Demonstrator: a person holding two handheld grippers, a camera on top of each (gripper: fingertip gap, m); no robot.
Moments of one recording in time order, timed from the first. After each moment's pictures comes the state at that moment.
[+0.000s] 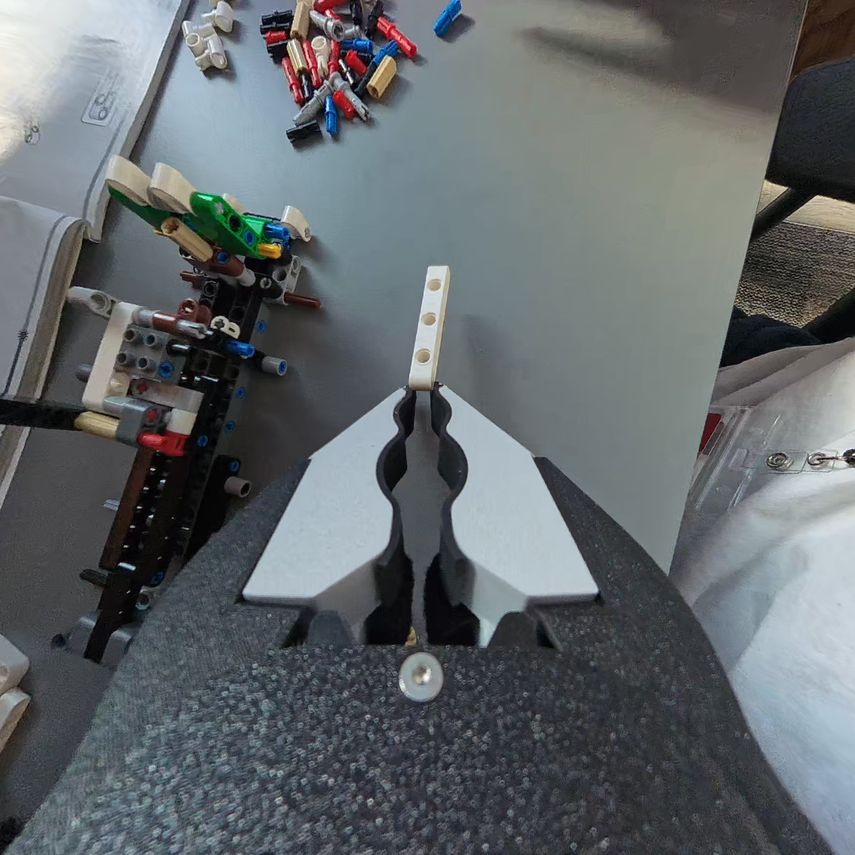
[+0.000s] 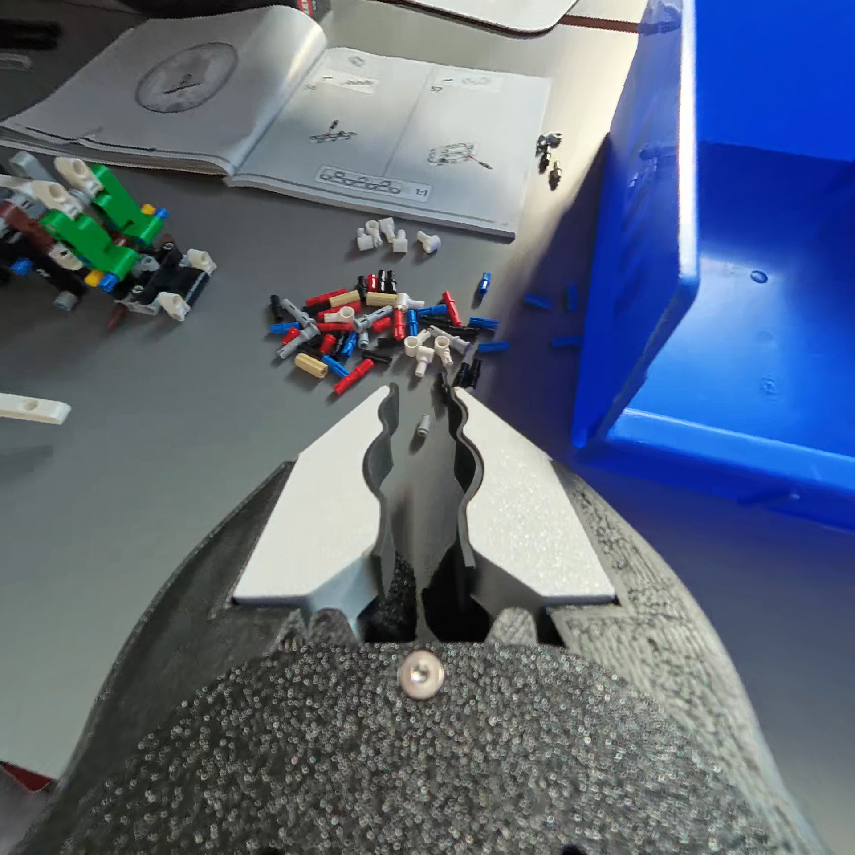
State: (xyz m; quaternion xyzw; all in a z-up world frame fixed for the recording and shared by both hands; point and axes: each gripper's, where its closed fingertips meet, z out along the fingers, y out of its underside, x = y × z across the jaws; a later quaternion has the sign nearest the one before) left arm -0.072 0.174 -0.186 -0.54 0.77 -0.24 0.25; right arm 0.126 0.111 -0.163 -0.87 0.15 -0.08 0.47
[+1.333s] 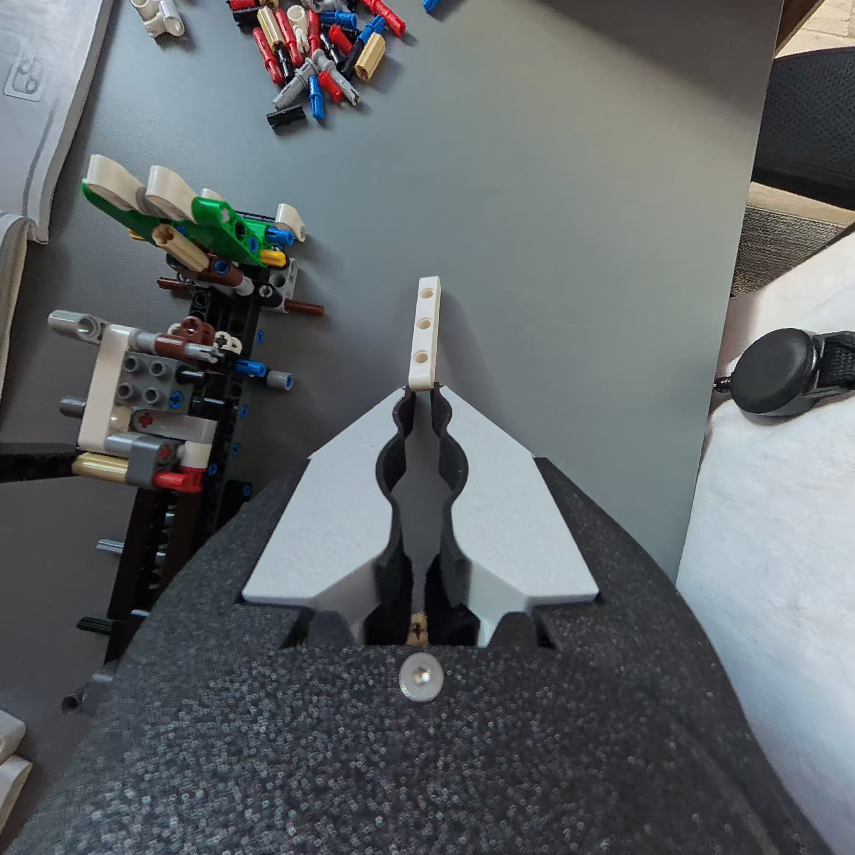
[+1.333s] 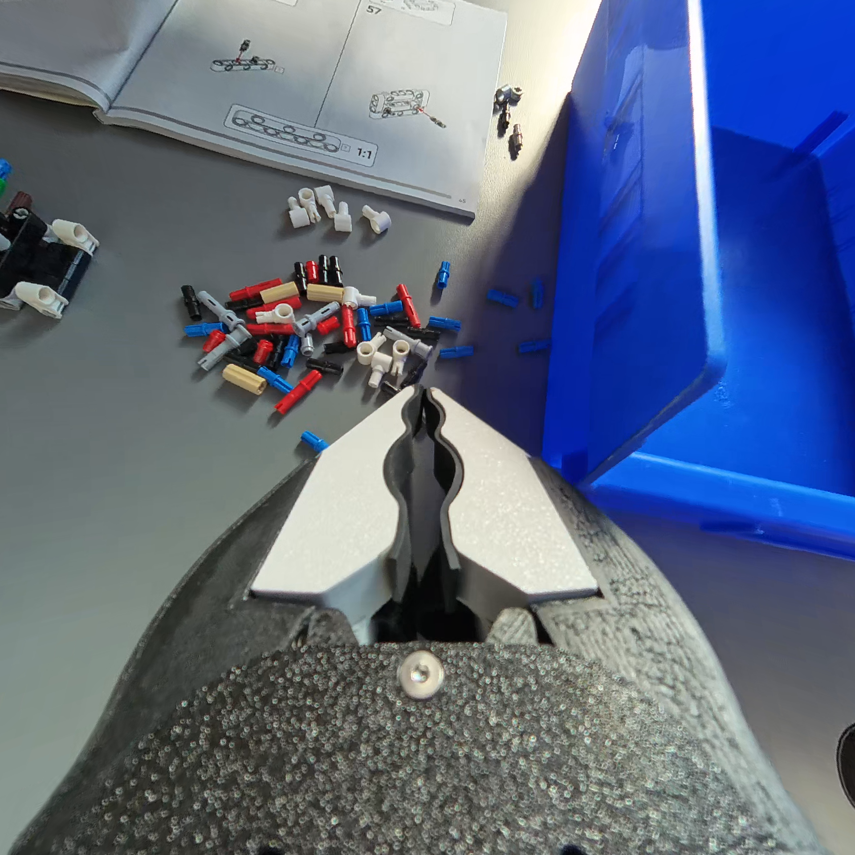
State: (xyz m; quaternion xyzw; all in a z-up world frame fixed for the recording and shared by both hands) left arm -0.065 0.180 -0.189 -0.54 0.79 -0.25 0.18; right arm 0.148 0.120 -0.177 -0.89 0.16 -0.15 0.40
